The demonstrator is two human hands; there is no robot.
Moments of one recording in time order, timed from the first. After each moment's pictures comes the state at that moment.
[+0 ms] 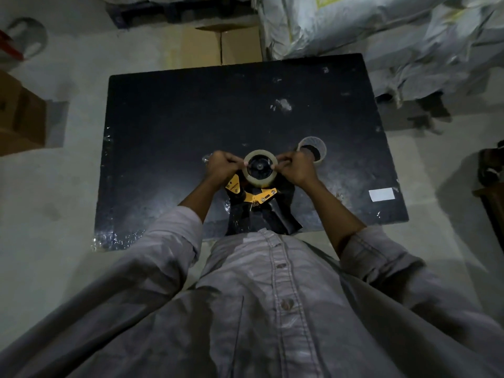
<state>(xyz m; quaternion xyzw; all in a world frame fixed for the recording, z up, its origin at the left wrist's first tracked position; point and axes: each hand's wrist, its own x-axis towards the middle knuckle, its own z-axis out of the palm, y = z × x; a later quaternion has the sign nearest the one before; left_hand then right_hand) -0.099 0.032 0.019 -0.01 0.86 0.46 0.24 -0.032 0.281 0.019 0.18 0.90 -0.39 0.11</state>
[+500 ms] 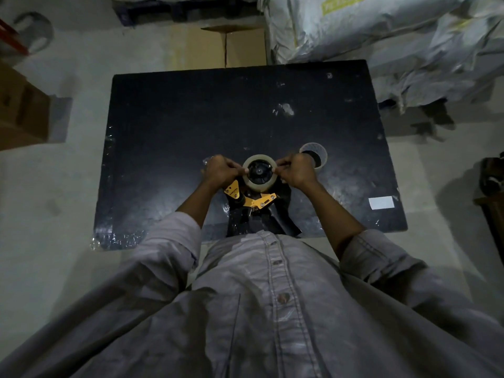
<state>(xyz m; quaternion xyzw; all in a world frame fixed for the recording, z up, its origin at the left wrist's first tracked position) -0.110 0.024 0.002 -0.03 0.87 0.39 0.29 -0.043 0.280 0.024 0.19 0.89 -0.39 0.12</state>
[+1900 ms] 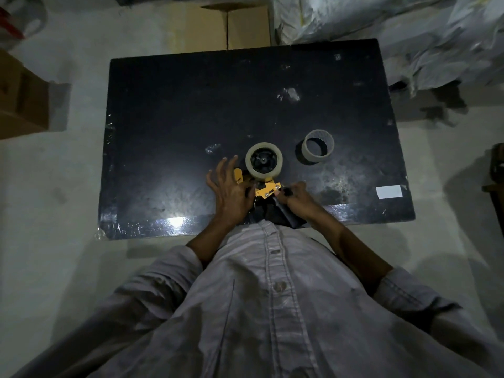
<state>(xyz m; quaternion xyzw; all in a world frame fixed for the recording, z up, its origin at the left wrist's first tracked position) 0.010 0.029 -0.013 0.17 0.96 0.19 -0.07 0.063 0.247 0.020 0.26 0.75 -0.55 0.24</state>
